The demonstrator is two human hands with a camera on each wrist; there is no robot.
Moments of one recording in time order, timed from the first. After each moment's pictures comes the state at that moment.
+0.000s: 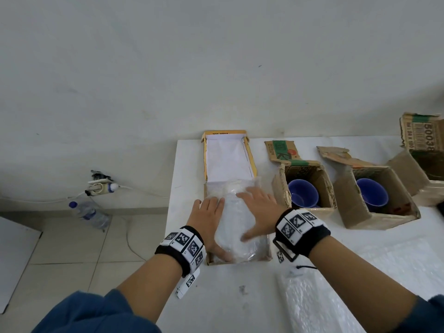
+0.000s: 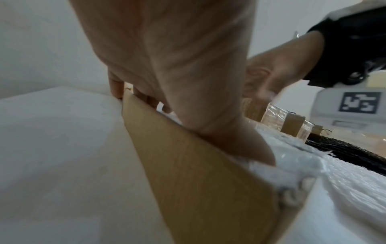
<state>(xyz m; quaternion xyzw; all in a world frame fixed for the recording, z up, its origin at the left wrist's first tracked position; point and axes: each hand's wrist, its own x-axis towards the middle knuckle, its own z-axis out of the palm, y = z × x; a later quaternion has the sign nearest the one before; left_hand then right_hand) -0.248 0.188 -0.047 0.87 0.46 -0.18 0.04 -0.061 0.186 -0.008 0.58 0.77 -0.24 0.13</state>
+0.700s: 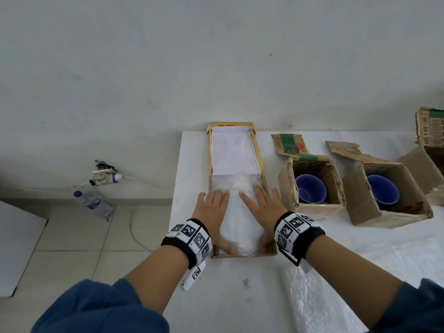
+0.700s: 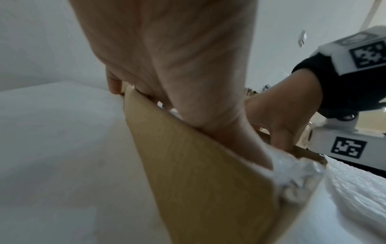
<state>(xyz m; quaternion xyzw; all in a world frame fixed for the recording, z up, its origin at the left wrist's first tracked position) -0.247 0.187 -0.051 0.86 0.48 -0.18 0.03 -0.068 0.180 -0.042 0.56 0.77 -0.13 0.29</state>
